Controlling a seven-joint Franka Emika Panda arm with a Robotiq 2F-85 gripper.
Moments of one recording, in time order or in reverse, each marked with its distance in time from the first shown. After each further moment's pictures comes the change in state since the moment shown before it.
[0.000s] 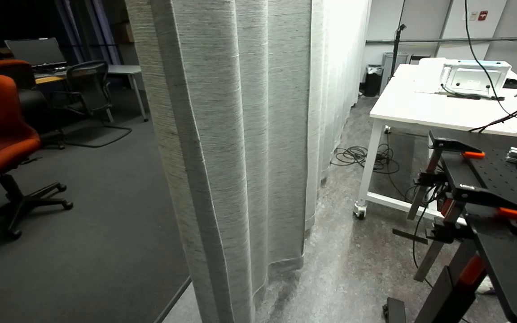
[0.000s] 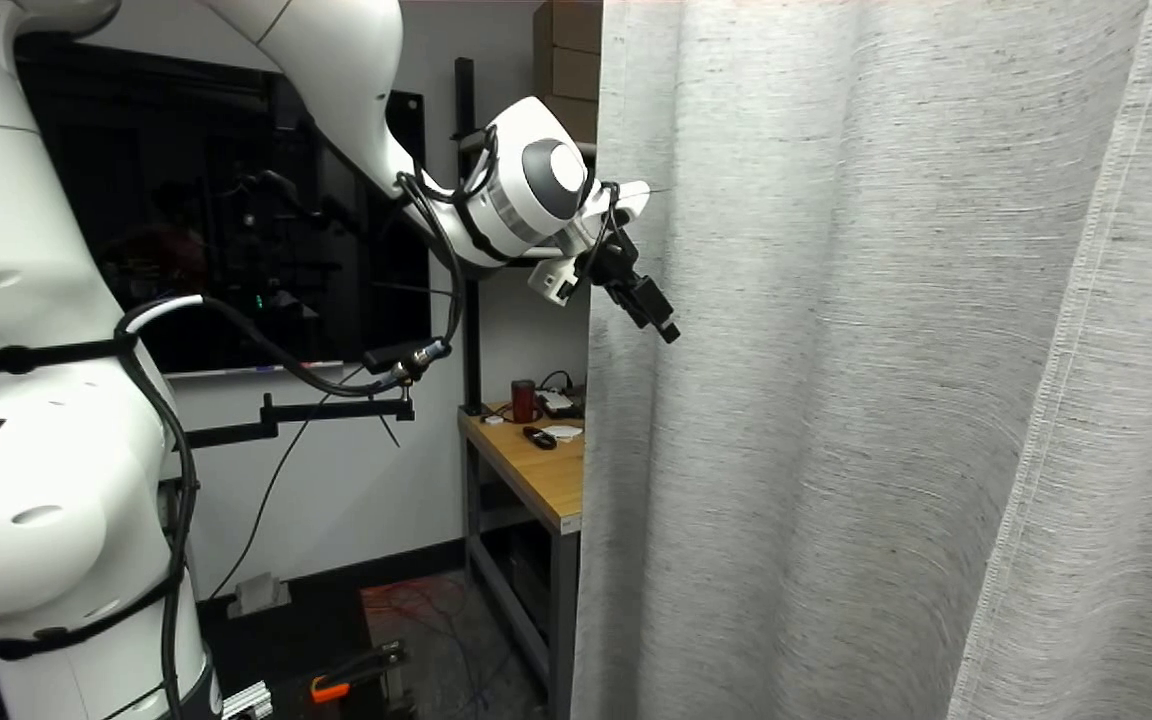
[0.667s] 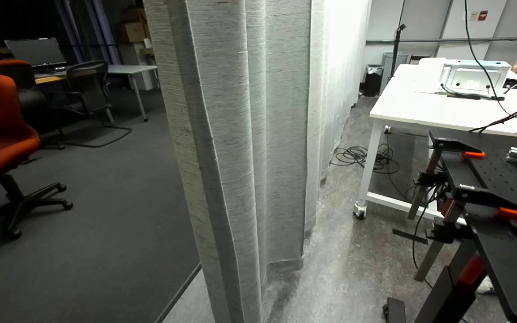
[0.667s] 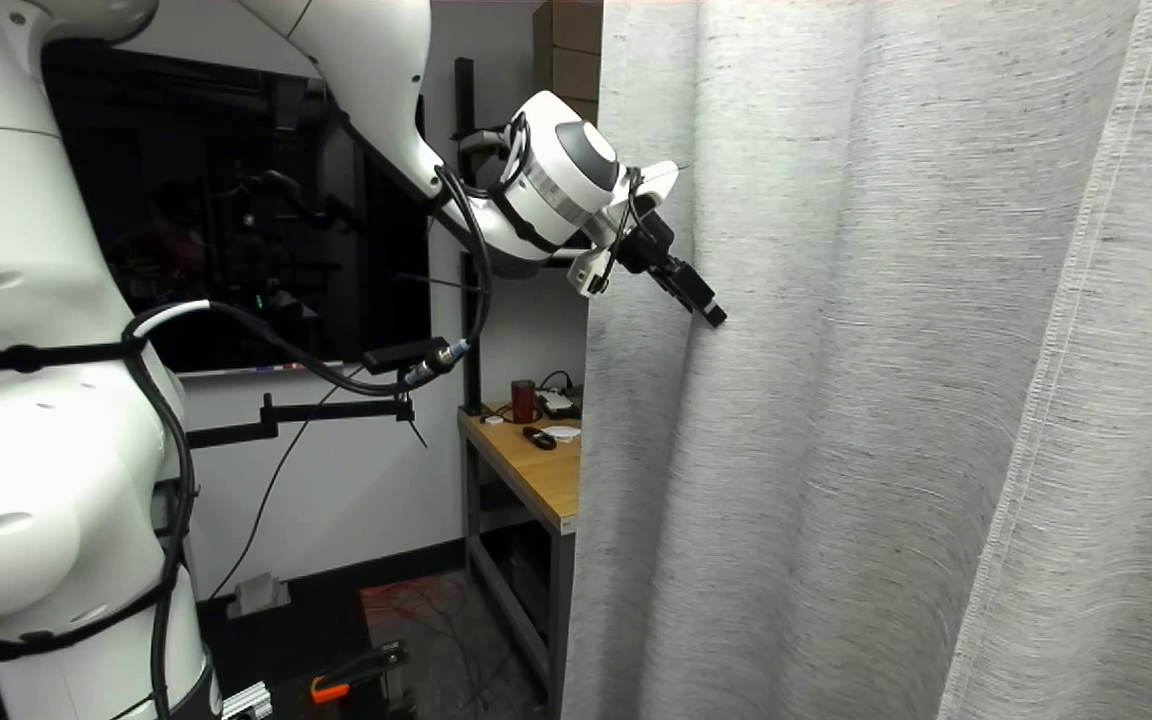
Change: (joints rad) arm -0.089 0.044 0.009 0.094 -0.279 -0.005 0.297
